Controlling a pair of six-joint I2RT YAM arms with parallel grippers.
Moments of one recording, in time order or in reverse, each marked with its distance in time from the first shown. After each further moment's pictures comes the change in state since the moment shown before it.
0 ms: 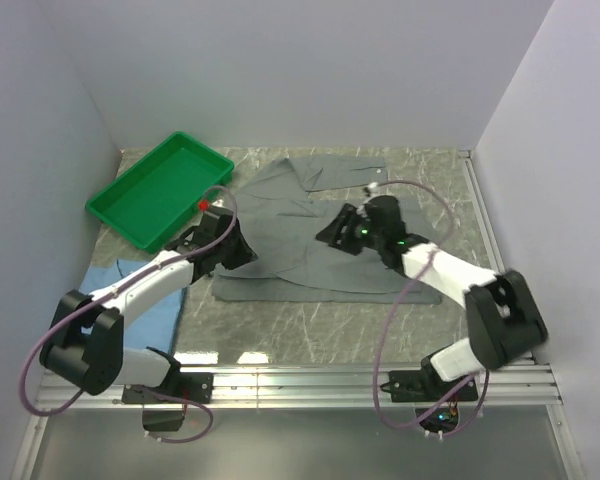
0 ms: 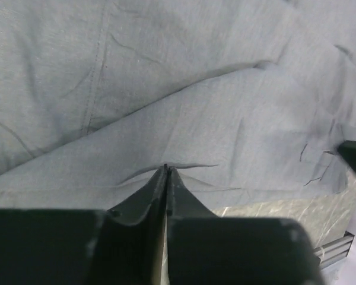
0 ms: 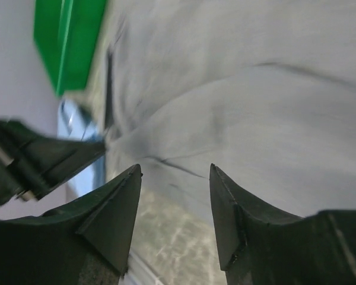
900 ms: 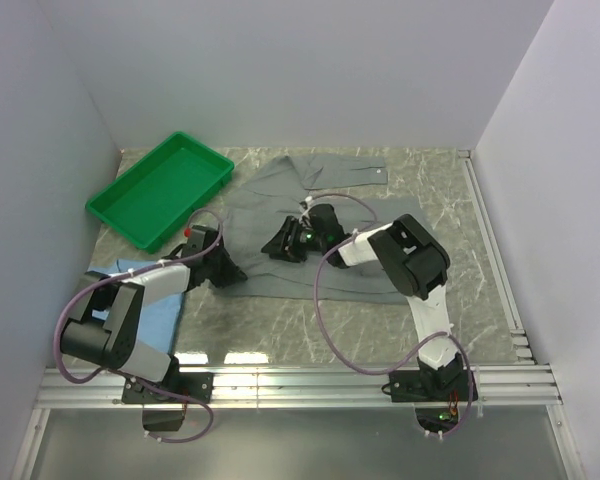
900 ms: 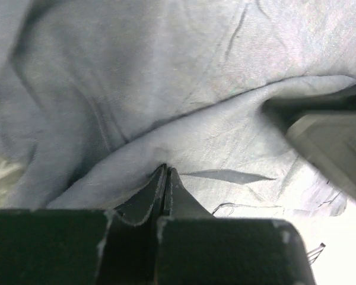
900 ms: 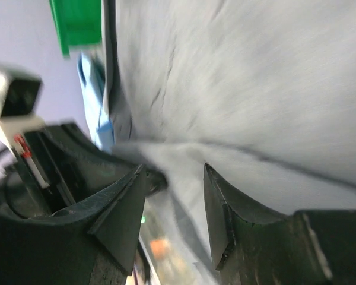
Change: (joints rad) left arm 0.163 0.146 -0.211 0.214 0.150 -0.076; right arm 0.230 0.754 0.333 0.465 -0.227 0.229
